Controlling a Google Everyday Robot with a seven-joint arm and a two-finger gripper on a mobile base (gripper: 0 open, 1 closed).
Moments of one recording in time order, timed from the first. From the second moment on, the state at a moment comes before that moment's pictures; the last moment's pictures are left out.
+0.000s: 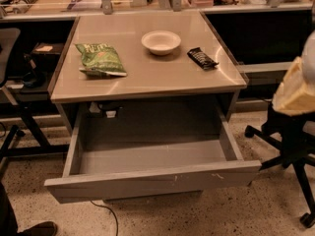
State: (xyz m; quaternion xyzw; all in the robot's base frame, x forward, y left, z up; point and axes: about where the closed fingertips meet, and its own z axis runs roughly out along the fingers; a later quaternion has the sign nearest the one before) arm 0.409 -0.231 0.958 -0.59 0.80 -0.03 0.14
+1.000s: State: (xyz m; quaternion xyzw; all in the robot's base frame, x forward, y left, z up) arm 0.346 -0.250 0.873 -0.55 0.83 0.01 0.07
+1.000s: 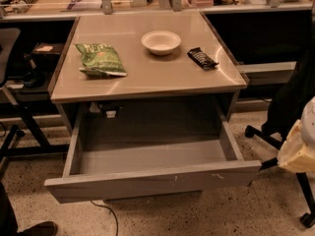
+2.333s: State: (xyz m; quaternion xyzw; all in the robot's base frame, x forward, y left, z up) arm 0.311 -0.244 0.739 -0.51 0.85 0.09 -0.01
